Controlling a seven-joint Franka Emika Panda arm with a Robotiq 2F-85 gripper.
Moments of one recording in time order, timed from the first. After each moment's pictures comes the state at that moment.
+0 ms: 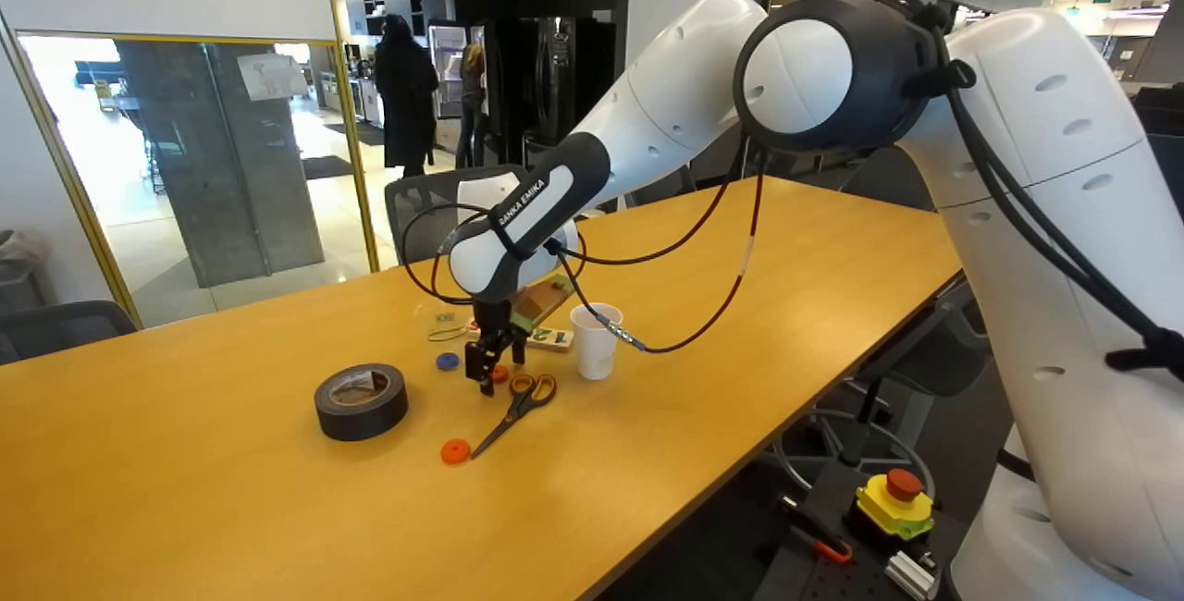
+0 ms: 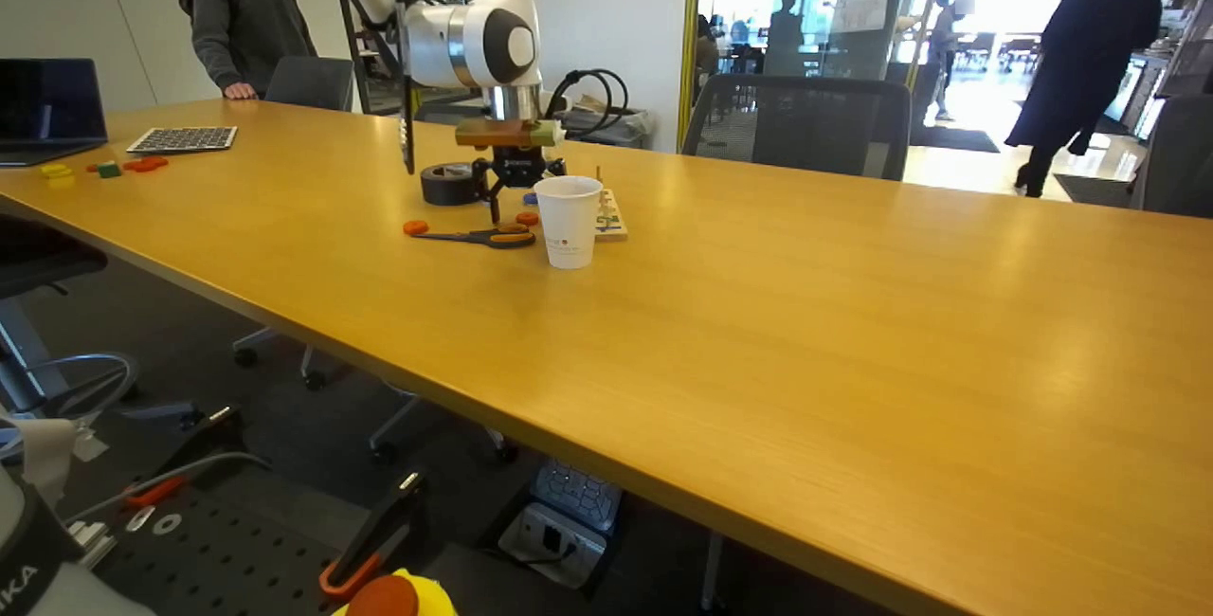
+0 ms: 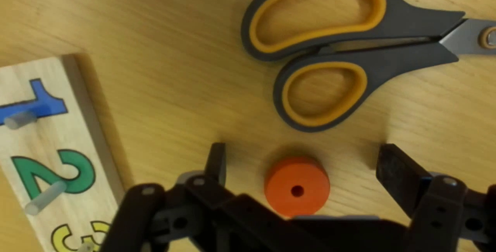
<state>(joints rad) 0.03 0.61 0.05 -1.75 -0.10 2.36 -0.17</state>
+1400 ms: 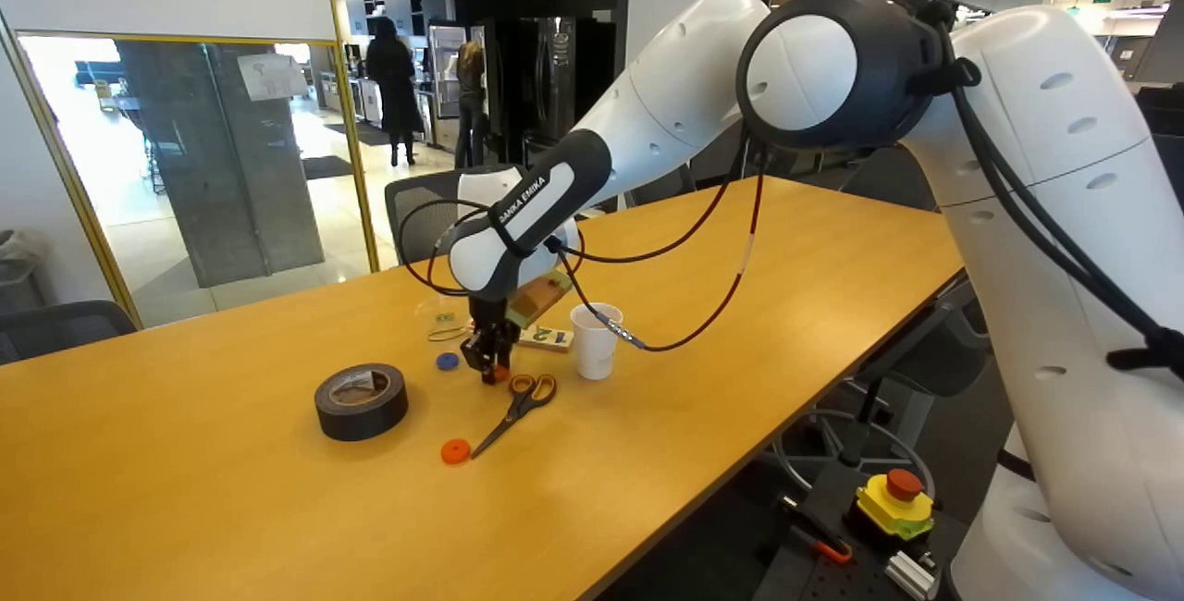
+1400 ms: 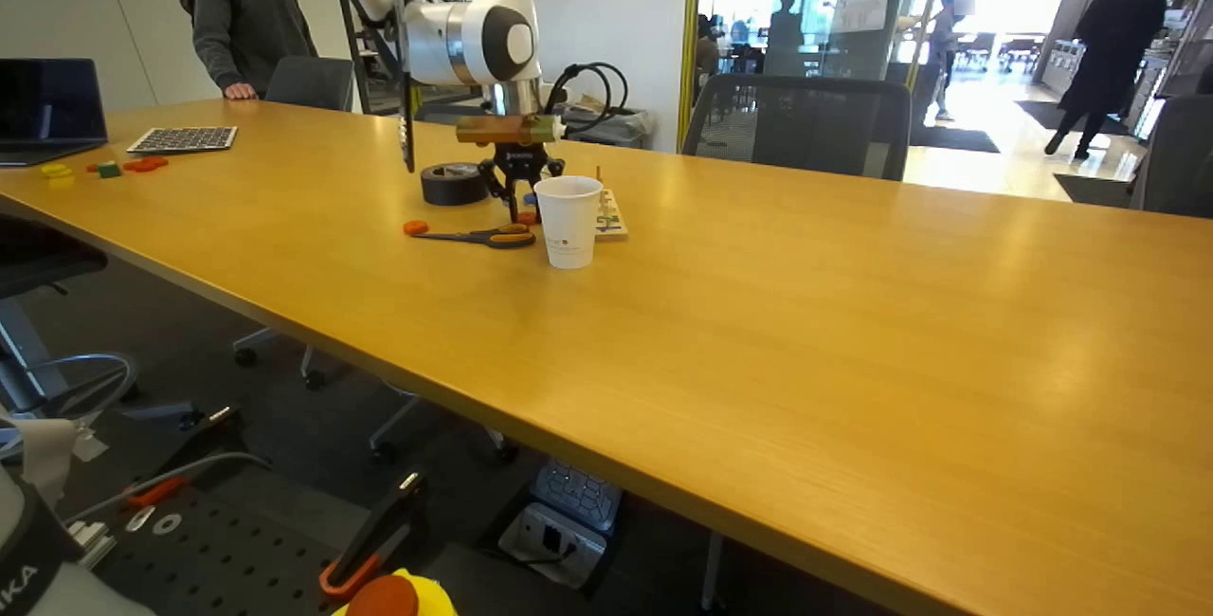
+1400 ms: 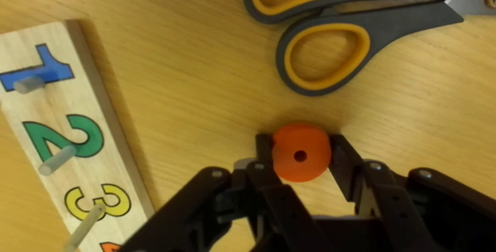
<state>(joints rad) 0.03 0.60 0.05 -1.76 -0.10 2.42 -0.16</state>
